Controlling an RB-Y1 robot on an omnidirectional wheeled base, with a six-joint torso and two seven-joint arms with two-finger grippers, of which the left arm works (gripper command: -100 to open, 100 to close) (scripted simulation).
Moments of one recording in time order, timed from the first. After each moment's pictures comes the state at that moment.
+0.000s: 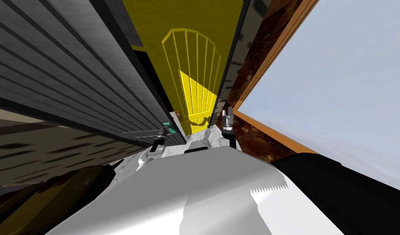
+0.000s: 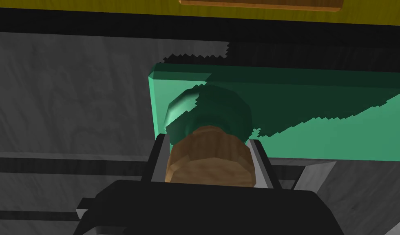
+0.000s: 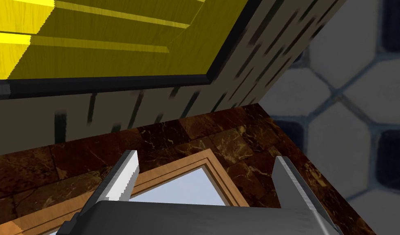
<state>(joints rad) 0.09 0.37 0.02 -1.24 0.04 -0.39 0.32</state>
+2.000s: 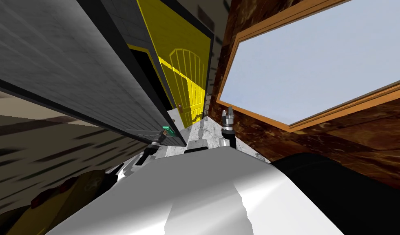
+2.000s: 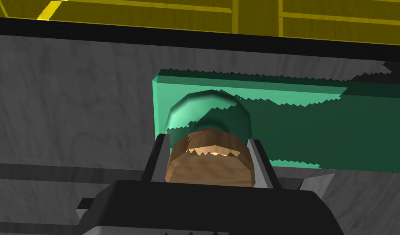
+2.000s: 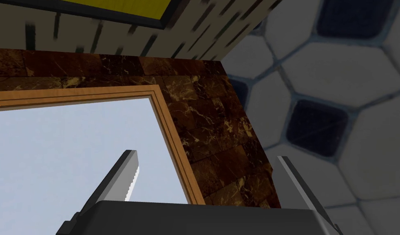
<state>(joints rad) 0.25 0.62 -0.14 -1.32 0.04 -0.62 0.52</state>
